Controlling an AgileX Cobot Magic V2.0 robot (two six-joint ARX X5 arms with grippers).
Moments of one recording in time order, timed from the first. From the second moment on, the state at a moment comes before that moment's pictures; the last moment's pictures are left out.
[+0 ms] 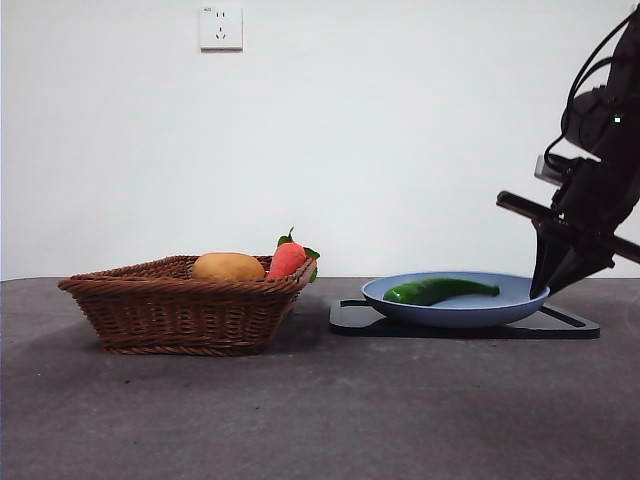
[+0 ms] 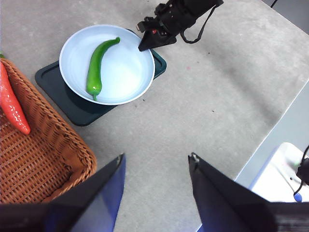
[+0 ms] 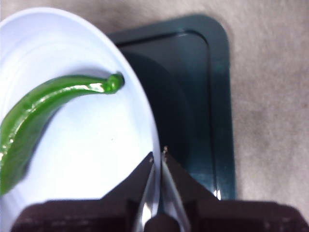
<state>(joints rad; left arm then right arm) -0.81 1.22 1.41 -0.84 0.08 -0.16 0.01 1.98 1.39 -0.49 -0.33 0.19</state>
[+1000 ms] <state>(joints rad) -0.81 1.22 1.41 -0.84 0.03 -0.16 0.03 1.61 1.39 -0.81 -0.34 0.11</state>
